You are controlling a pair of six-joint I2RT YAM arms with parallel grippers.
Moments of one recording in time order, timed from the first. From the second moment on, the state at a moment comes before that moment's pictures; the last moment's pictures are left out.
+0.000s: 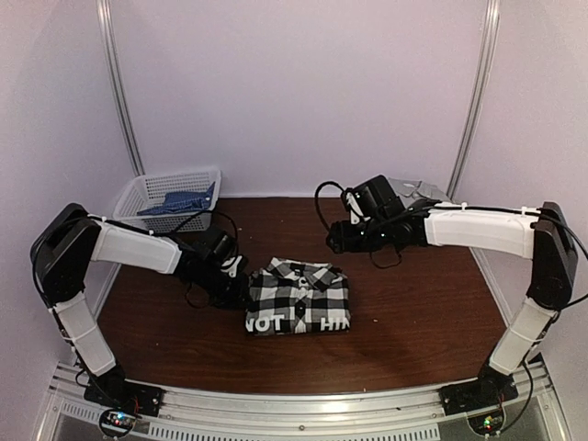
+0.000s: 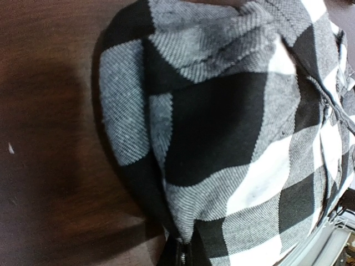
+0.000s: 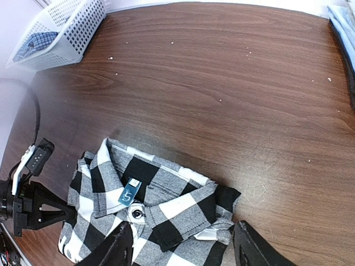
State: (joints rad) left arm -0.66 1.76 0.94 -0.27 0.35 -0.64; right arm 0.73 1.69 1.26 -0.33 0.07 0.49
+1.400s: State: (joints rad) left arm -0.32 1.34 1.00 -0.61 0.13 -0.37; right arm 0.32 2.11 1.51 -0.34 0.31 0.23
